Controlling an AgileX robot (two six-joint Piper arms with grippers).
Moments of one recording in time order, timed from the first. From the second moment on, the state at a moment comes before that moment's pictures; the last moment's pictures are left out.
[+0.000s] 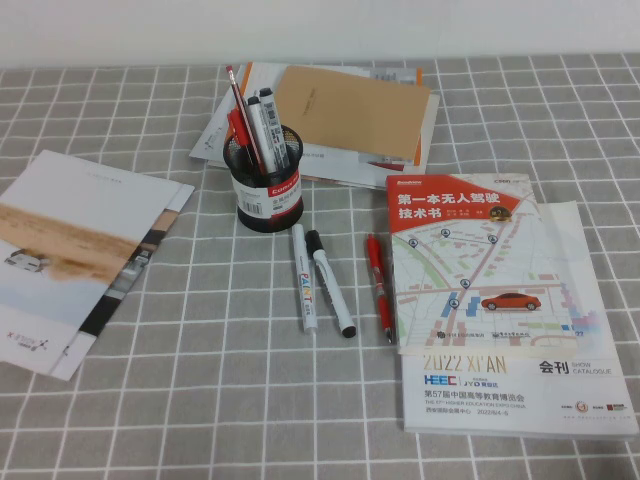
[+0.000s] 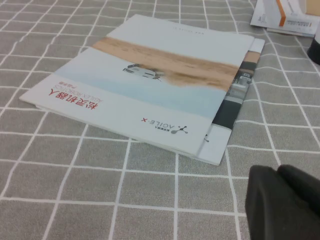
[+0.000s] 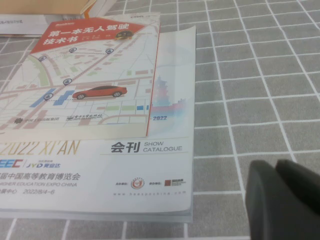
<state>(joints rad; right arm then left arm) 0.06 -0.02 0.03 0.14 0.41 0.03 -0.05 -0.01 0.03 0.09 0.39 -0.10</state>
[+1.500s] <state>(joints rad) 0.06 -0.02 0.03 0.14 0.41 0.03 -0.05 0.02 -0.06 -0.02 0.27 -0.53</state>
